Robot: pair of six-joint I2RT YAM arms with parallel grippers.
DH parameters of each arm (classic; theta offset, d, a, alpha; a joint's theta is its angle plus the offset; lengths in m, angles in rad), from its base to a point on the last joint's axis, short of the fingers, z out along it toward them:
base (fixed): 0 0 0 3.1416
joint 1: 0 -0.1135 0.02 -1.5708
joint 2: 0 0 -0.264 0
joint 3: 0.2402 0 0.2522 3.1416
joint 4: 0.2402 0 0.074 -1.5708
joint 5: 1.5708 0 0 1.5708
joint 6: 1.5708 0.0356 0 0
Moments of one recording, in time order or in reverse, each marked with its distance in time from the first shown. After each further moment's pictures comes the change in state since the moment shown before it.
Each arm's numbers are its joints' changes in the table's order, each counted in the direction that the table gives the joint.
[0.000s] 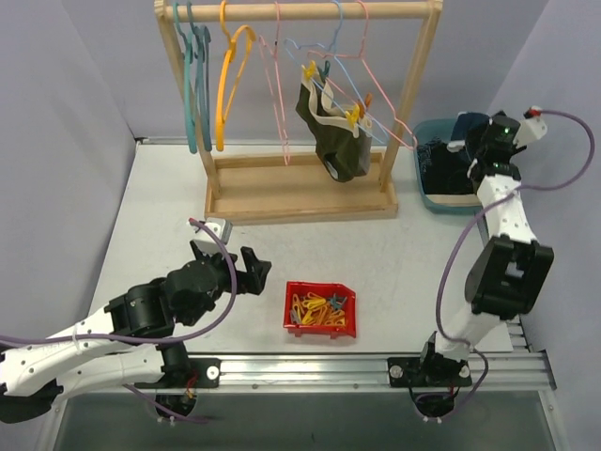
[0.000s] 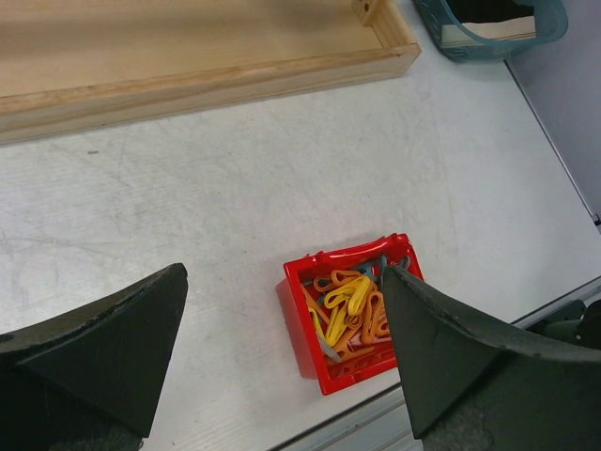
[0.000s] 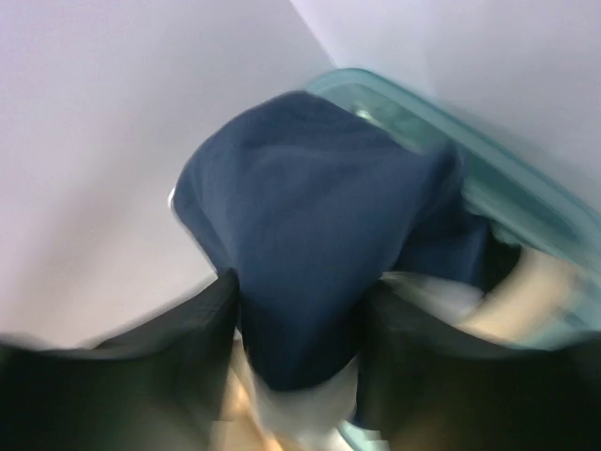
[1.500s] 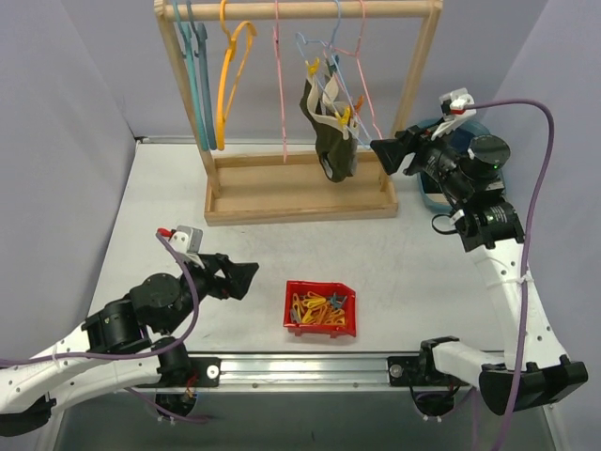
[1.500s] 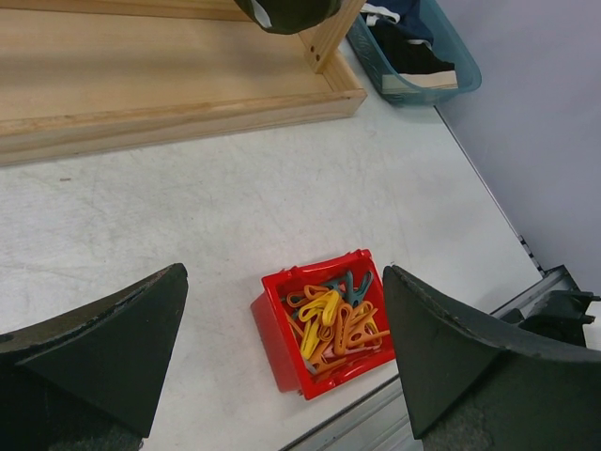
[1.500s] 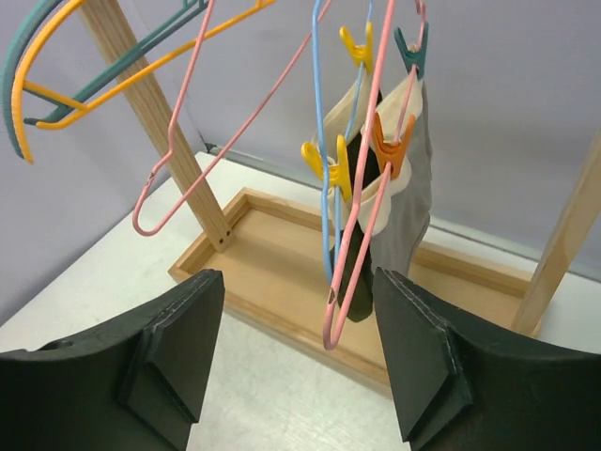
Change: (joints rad) left arm -0.026 0.223 -0.114 -0.095 0.064 0.032; right arm -0.396 0.486 -0.030 0.110 -0.731 -0.448
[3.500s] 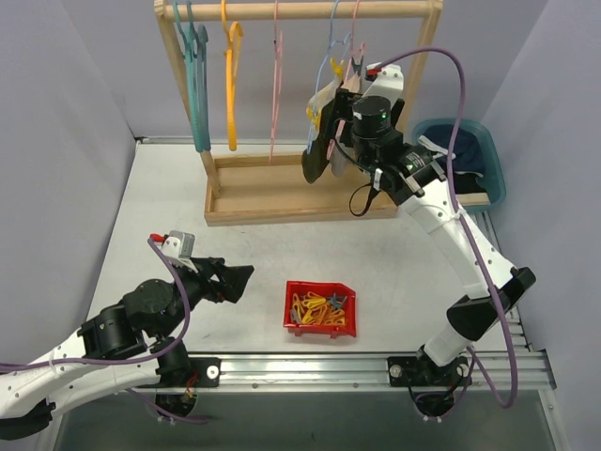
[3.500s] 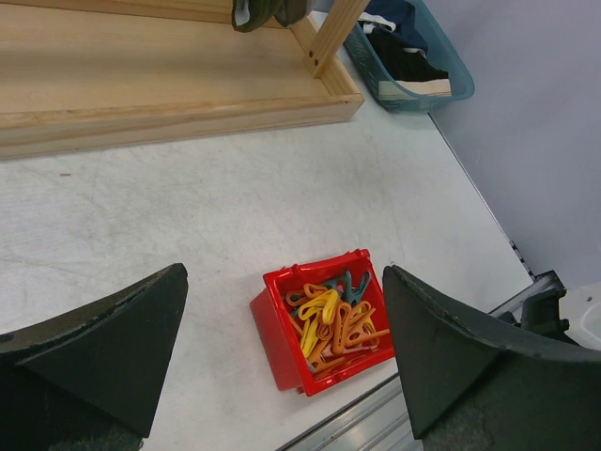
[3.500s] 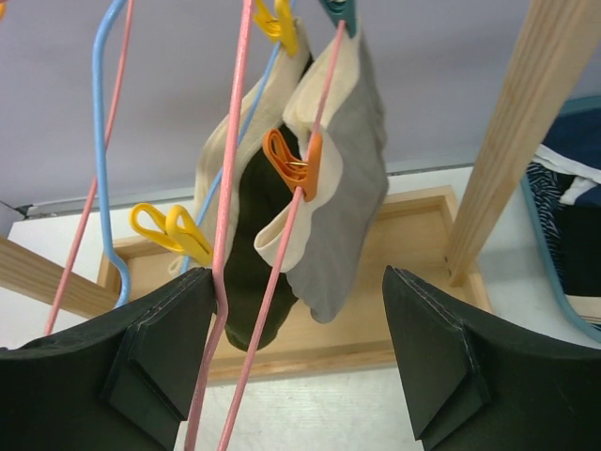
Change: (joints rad) left arm -0.005 0.071 -0.045 0.002 -0.001 -0.015; right arm -0.475 -0.484 0.576 0.359 1.033 0.128
